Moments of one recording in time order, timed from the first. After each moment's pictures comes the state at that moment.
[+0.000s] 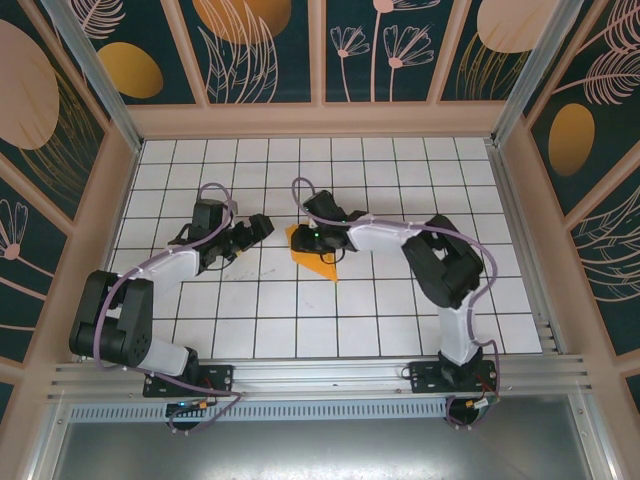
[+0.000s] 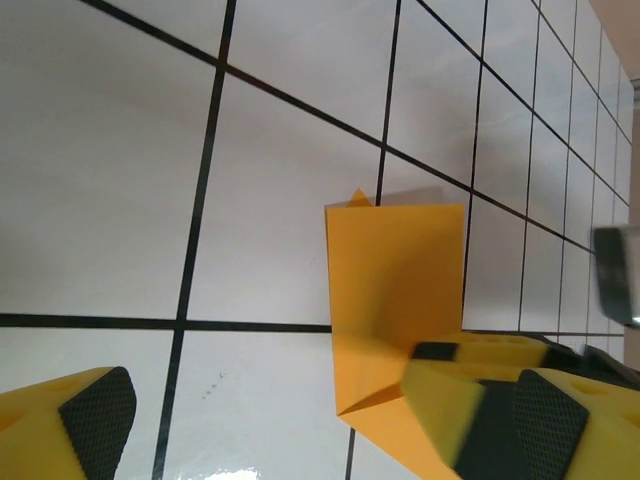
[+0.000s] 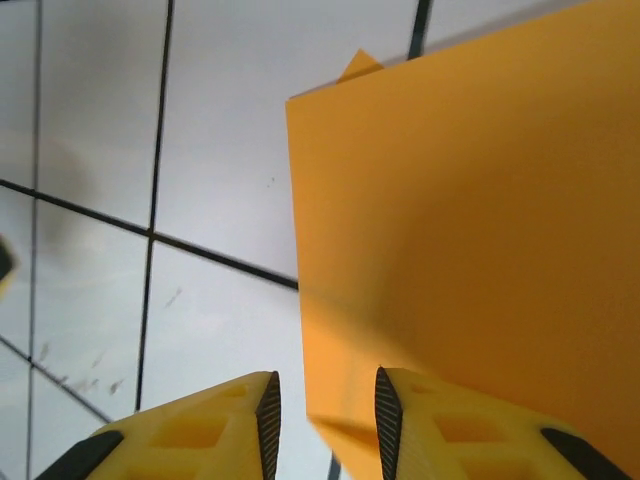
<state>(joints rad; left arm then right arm) -0.22 1.47 0.67 0.01 0.43 -0.77 0.77 1.95 1.24 -0.21 -0.21 0.71</state>
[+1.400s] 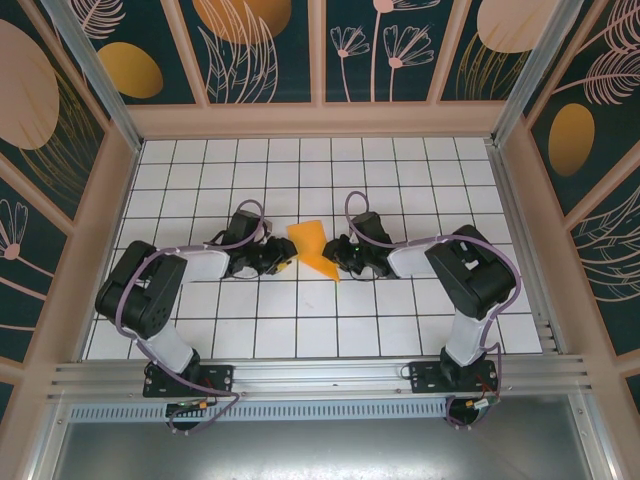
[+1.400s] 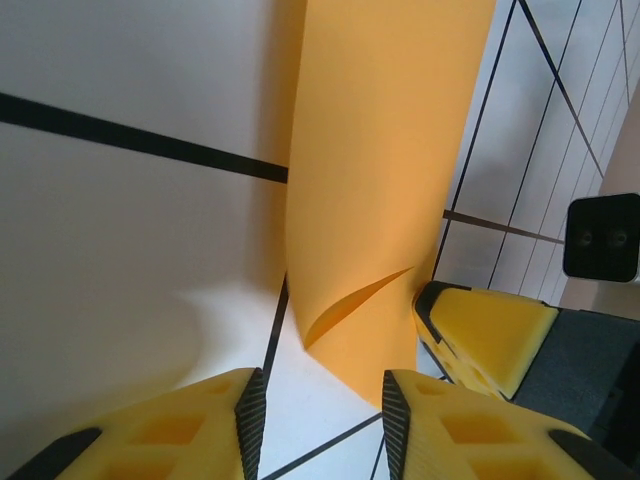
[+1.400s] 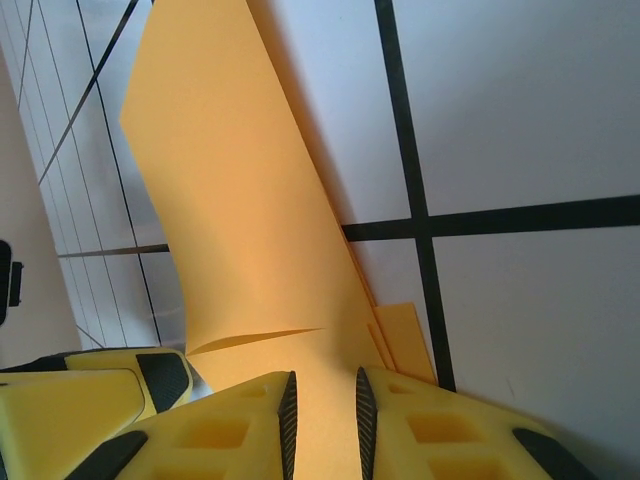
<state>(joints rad) -0.43 1.68 0.69 0.13 0.54 -1.03 0.62 1.81 0.75 0.30 -0.39 1.07</state>
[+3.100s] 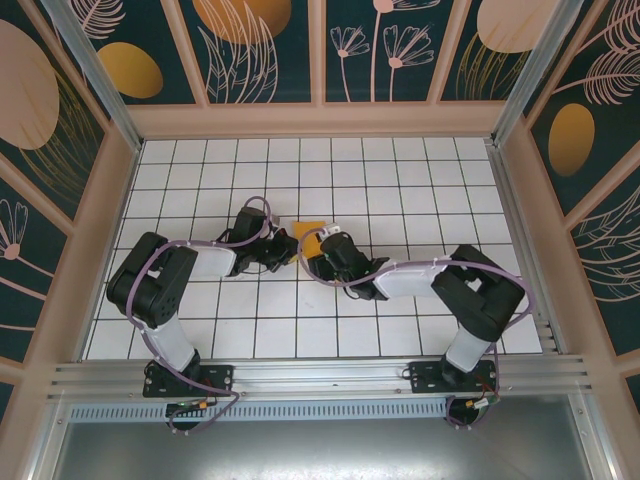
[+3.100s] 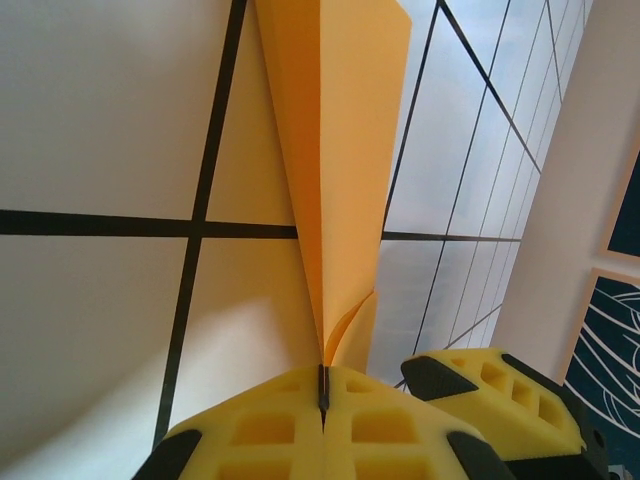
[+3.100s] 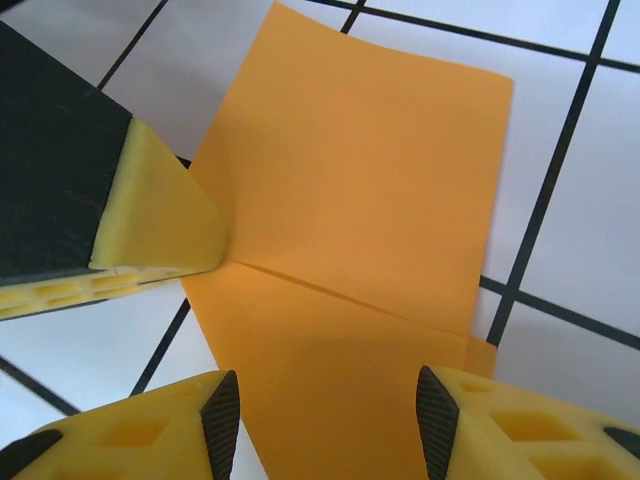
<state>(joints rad) -0.45 1.76 0.72 0.29 0.60 -1.10 0.92 1.70 0.77 0.19 0.22 0.36</state>
